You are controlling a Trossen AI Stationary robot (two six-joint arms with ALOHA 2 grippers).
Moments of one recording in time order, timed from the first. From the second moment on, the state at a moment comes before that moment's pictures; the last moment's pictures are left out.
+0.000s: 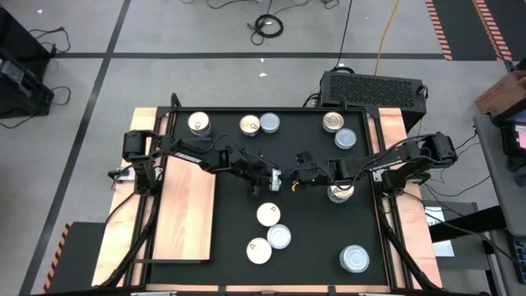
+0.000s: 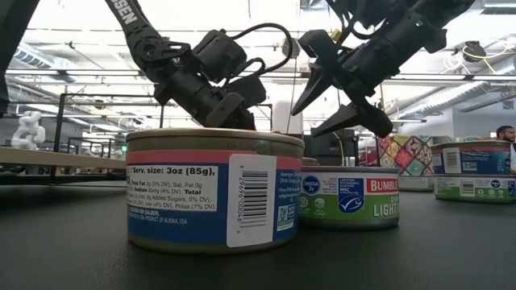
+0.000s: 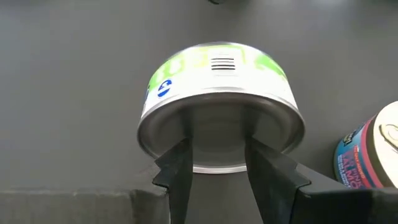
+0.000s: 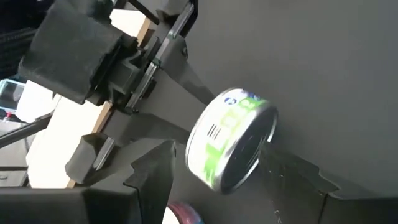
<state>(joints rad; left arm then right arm) 0.14 1.84 0.89 0.28 0.20 0.07 0.06 1.48 0.78 0.01 0.30 1.17</state>
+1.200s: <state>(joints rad) 0.12 1.84 0.90 0.34 0.20 0.07 0.05 1.60 0.78 0.10 0.25 1.17</state>
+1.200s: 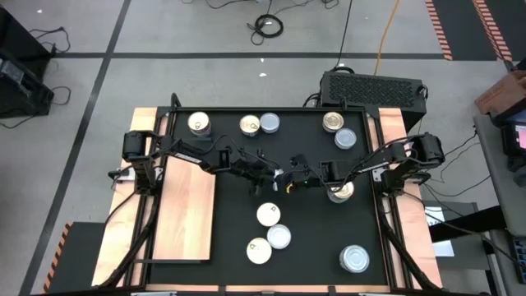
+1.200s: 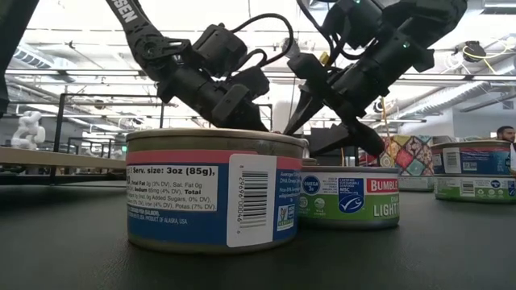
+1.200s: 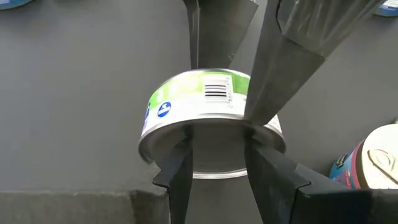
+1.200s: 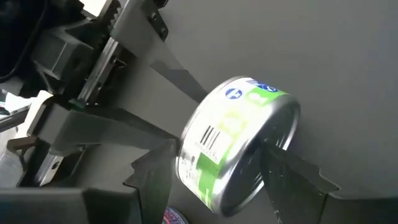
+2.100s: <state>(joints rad) 0.09 1.83 0.95 0.29 0.18 0.10 0.04 1.63 0.78 -0.01 0.24 1.14</state>
